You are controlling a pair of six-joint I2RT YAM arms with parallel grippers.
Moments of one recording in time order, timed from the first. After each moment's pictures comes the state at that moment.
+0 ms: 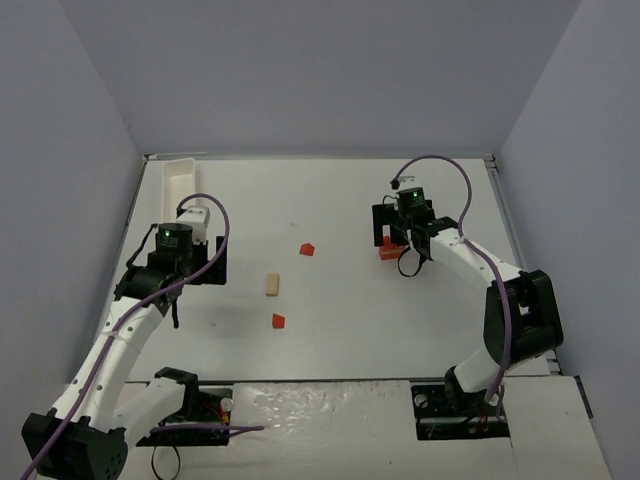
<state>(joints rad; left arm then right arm) -0.22 0.94 0.91 -0.73 -0.13 -0.09 0.33 1.56 1.02 -0.27 0.16 0.16</state>
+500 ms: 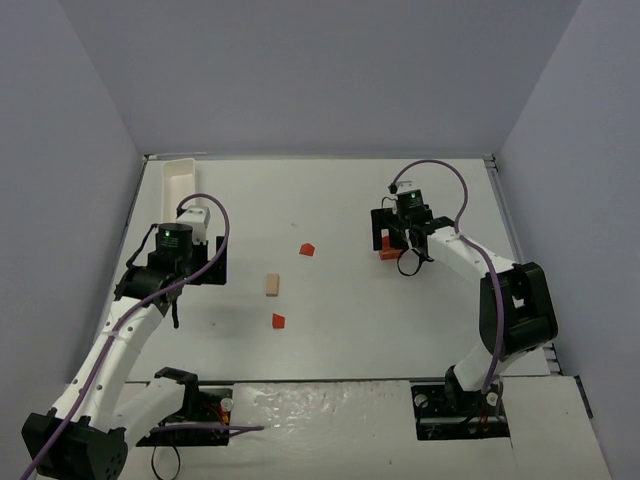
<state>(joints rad) -0.22 0.94 0.91 -0.73 -0.13 -0.09 0.31 1.61 1.02 -0.28 0.11 0.16</state>
